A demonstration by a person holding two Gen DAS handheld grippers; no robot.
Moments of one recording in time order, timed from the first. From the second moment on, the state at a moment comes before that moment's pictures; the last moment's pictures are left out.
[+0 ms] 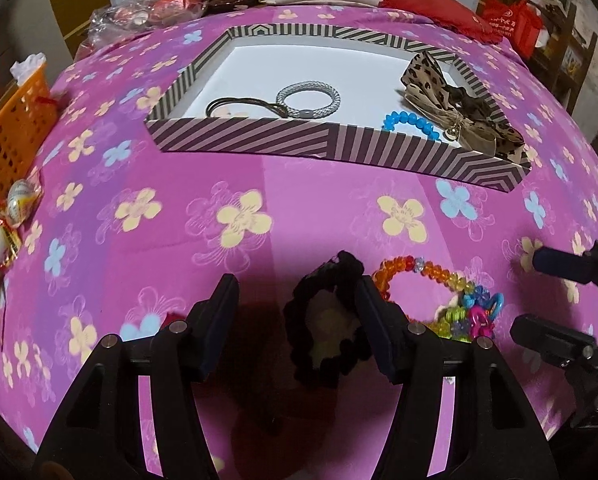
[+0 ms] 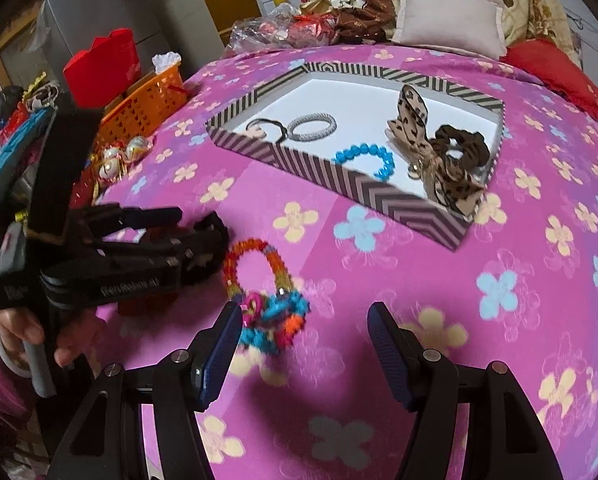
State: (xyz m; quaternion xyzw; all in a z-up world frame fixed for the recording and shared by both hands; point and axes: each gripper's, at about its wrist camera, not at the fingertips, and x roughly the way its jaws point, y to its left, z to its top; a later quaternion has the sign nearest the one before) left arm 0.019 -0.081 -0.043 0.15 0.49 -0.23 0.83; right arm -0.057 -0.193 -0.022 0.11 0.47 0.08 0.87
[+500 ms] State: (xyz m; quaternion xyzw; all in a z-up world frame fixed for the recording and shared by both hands) left arm 0.035 -0.074 -0.050 0.11 0.50 -0.25 0.82; right arm -0.012 -0.164 -0.045 0.03 0.52 0.10 0.85
